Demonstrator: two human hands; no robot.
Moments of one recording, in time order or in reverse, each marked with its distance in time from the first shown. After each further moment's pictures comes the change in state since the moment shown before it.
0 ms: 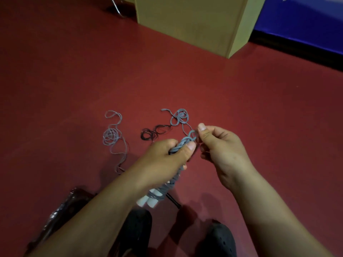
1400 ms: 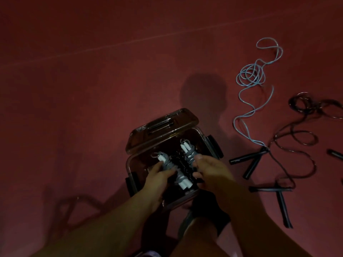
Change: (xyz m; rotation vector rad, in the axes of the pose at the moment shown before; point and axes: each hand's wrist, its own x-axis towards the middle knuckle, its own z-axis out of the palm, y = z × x) left_hand -0.101 -0.435 -0.085 -1.077 0.849 -0.784; right_hand -0.039 0.324 0.268 -0.520 -0.768 0.639
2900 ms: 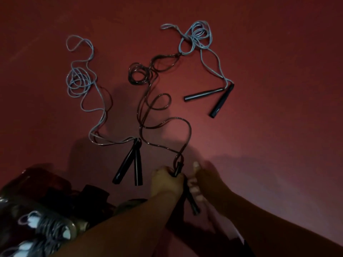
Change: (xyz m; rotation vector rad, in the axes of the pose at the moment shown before) left_hand 0.063 -0.157 0.316 1.410 -0.100 0.377; right_hand 0.022 0.185 -0.272 0.433 0.526 0.159
